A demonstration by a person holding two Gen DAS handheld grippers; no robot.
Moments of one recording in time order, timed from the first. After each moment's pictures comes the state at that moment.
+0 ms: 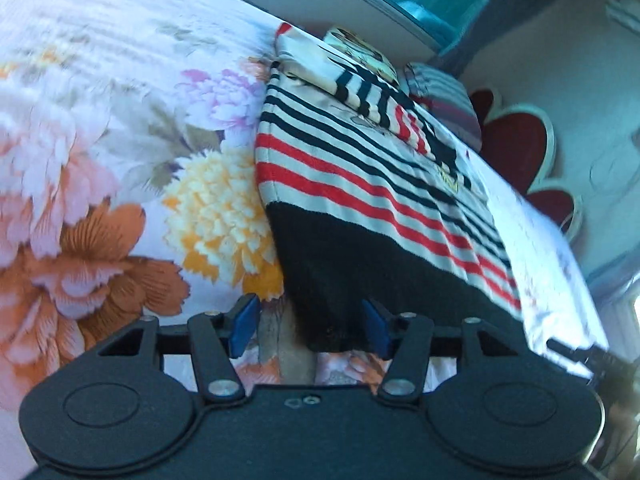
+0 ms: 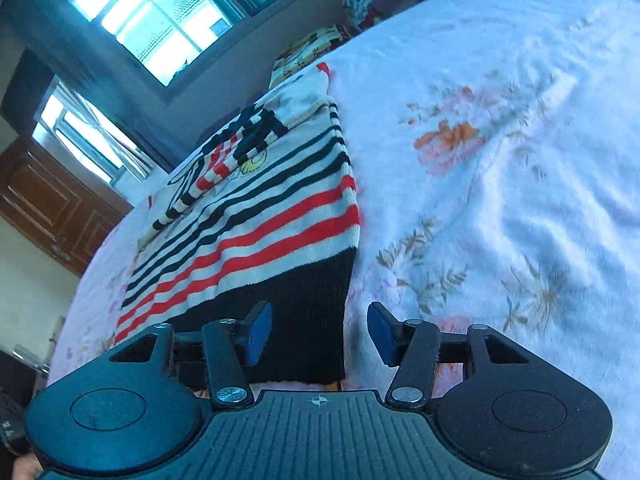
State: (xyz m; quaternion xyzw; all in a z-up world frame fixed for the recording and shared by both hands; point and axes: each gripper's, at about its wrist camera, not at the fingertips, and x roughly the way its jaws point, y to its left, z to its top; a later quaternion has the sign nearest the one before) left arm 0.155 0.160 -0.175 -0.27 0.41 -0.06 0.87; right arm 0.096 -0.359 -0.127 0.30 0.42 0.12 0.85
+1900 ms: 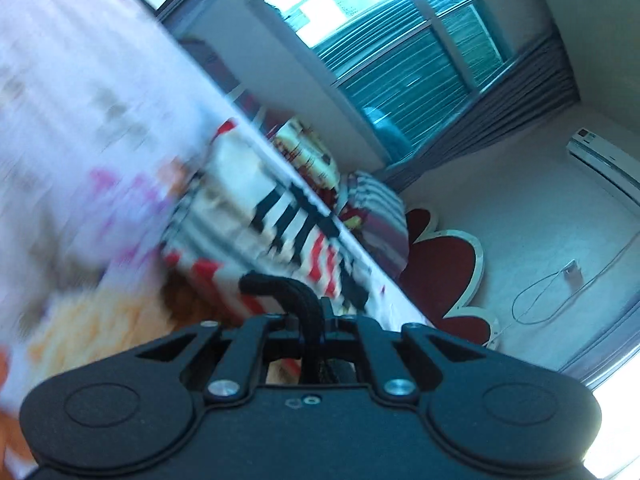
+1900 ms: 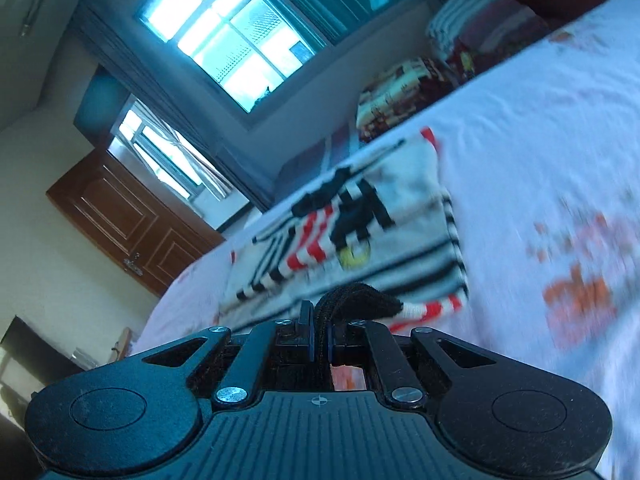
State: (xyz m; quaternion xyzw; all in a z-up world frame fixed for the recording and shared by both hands) left arm 0.245 0.161 -0.128 -0.41 0.25 -0.09 0.87; right arm 0.205 -0.356 -0.062 0.32 0.33 0.23 0.86
